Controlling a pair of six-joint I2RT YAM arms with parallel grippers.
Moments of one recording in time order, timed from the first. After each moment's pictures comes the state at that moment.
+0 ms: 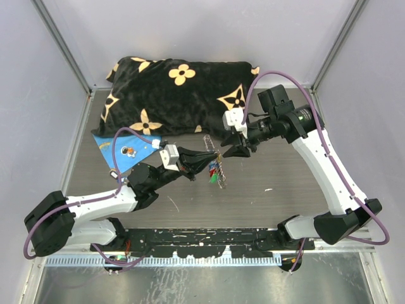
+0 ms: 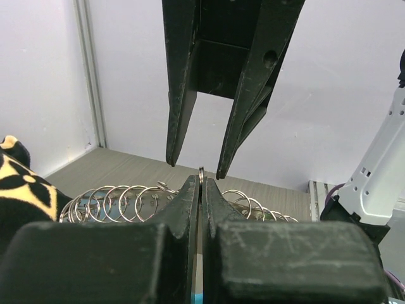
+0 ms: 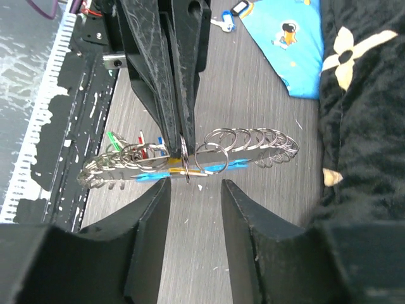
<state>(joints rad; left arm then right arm) -0.95 1.19 0.53 1.13 0.24 -0.14 0.44 1.35 1.65 -1.22 -0.96 -1.02</state>
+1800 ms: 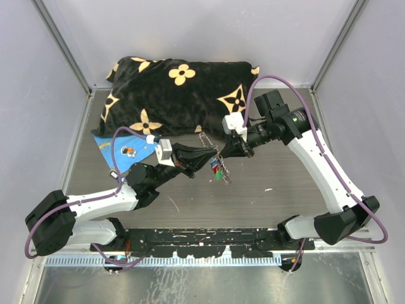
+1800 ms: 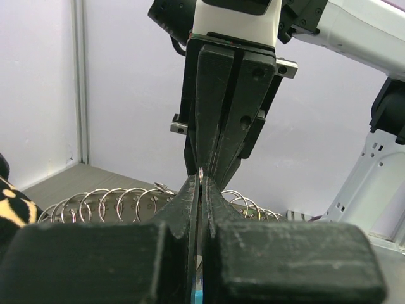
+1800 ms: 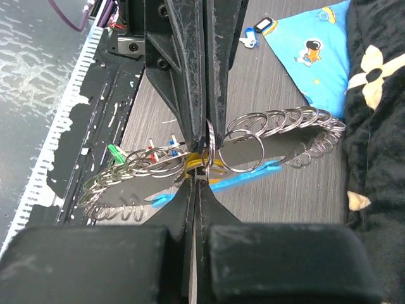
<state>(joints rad) -0.94 1.20 0.55 1.21 0.23 -0.27 0.44 1.35 1.56 -1.20 -1.07 -1.07</state>
